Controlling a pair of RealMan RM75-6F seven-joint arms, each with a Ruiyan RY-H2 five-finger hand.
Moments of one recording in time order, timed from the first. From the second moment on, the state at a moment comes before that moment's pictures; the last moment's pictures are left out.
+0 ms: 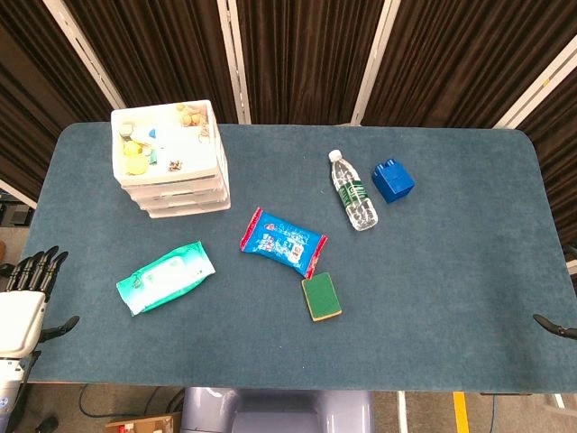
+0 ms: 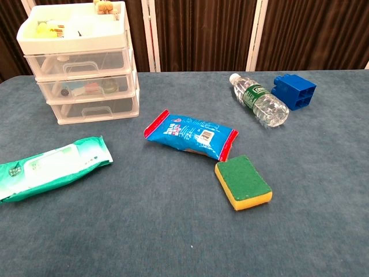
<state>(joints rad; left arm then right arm) -0.09 -1.15 -0.03 -1.67 1.53 1.50 0.14 0.10 -0.98 0.03 -1.26 -1.58 1.52 0.73</state>
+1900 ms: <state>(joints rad) -0.64 -1.52 -0.48 -1.69 0.39 1.02 0.08 0.12 -0.96 0.03 -1.26 -1.57 1.47 0.83</state>
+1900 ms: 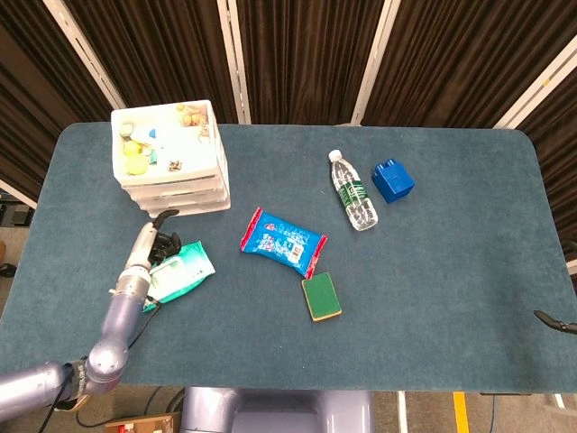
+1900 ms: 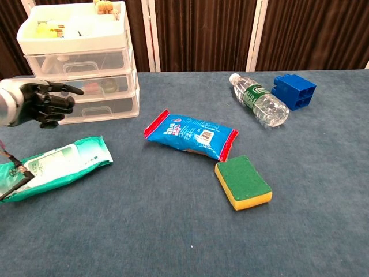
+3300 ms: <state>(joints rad) -0.74 -1.75 -0.57 -1.40 0.36 0.95 -0.06 0.12 -0.95 0.04 -1.27 -1.57 1.47 0.86</state>
